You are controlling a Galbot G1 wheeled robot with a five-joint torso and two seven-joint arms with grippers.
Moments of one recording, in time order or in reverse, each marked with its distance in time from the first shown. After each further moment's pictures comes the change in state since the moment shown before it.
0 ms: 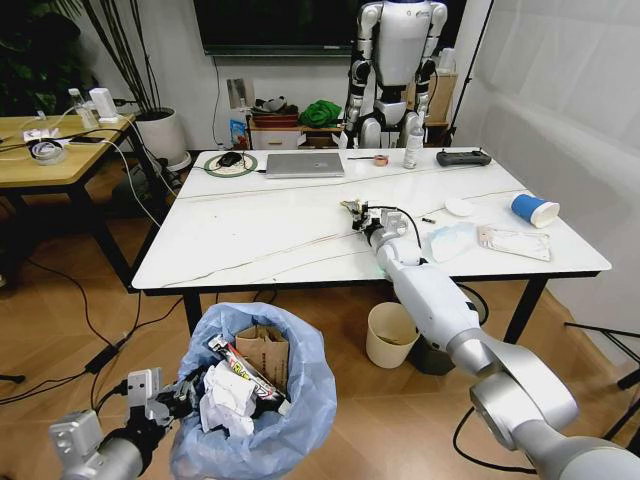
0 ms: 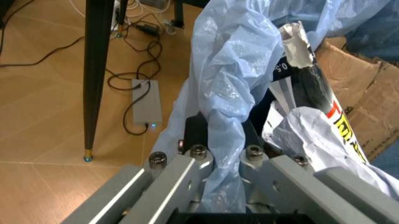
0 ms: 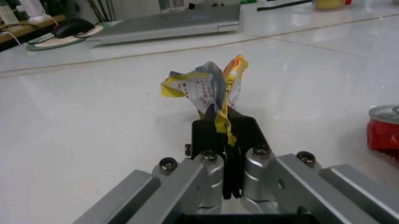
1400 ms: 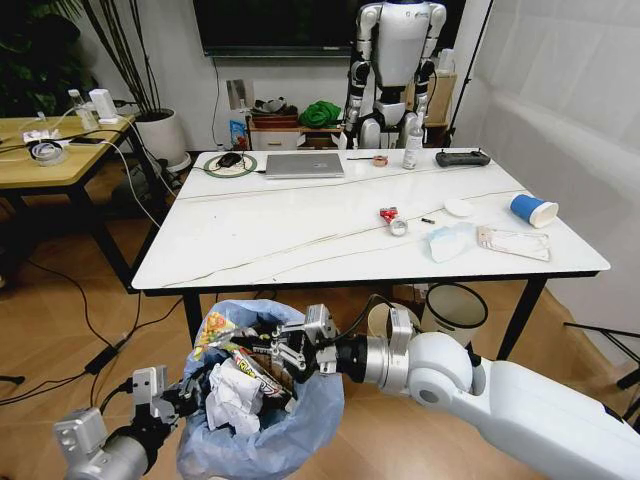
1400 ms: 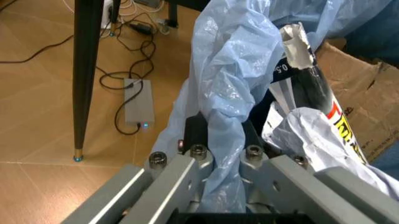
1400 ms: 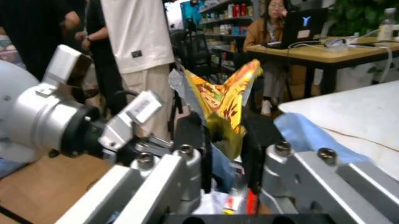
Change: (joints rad) left arm -0.009 -0.001 0.018 -0.012 -0.020 0.002 -0.012; right arm -0.347 -0.621 -0.443 1.250 0.282 0.073 -0.374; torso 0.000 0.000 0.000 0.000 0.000
